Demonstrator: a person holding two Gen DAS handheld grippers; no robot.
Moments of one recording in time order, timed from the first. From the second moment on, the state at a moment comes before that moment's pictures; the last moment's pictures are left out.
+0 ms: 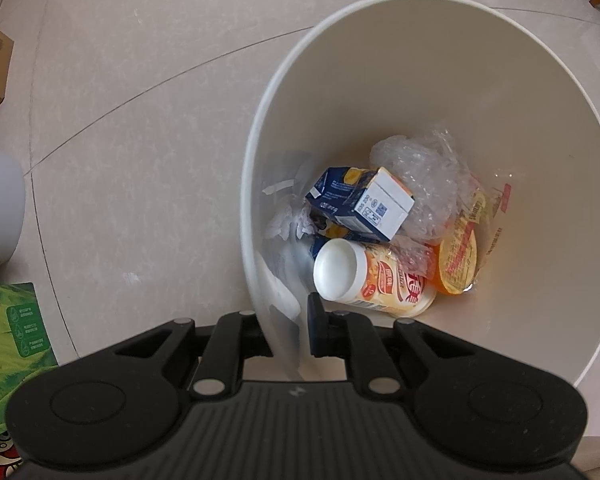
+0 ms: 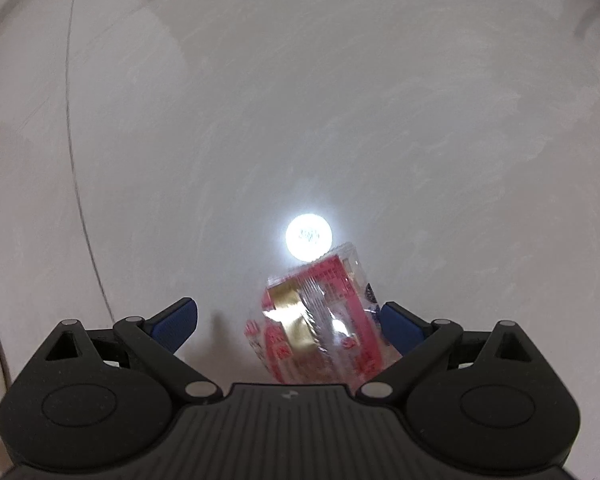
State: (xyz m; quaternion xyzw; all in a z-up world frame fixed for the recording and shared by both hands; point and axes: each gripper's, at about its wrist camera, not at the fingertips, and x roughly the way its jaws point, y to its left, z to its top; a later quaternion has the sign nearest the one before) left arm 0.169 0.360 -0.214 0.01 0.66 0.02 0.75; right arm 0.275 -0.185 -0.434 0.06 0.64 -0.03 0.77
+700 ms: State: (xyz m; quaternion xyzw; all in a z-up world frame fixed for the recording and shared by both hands) left arm 0.168 0.358 -0.217 0.01 0.67 0.02 0.75; right arm 0.258 -0.136 -0.428 -0.05 0.65 -0.02 0.76
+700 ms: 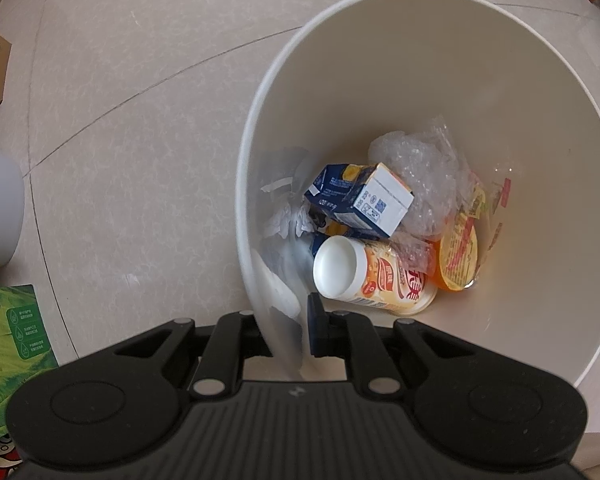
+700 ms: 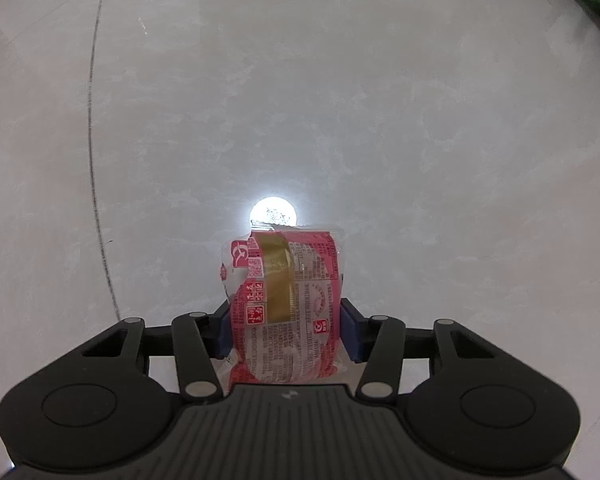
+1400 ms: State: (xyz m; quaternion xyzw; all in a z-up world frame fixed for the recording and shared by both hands) left arm 0.161 0.360 -0.212 0.02 0.65 0.01 0.76; right arm 0.222 0.047 -0.153 -0.09 0.54 0.17 0.82
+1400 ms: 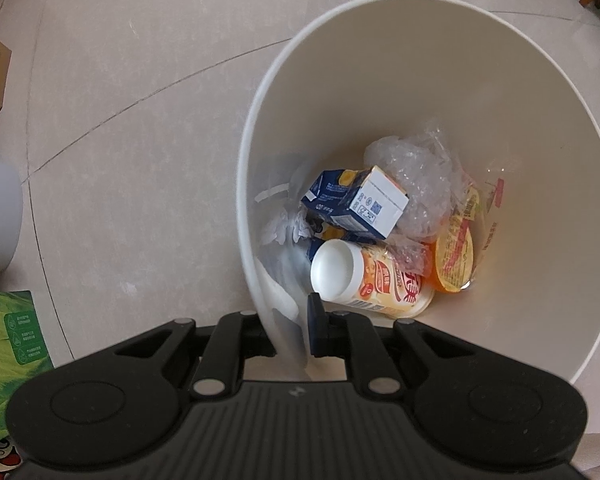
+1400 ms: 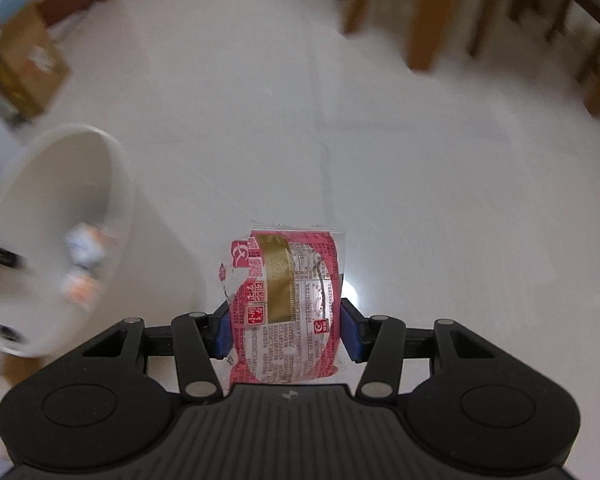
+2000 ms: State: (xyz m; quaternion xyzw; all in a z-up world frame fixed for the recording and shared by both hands) left arm 0.160 0.360 -0.208 0.01 0.64 0.01 0.77; right arm 0.192 0.217 -0.134 -0.08 0.56 0.29 0.77
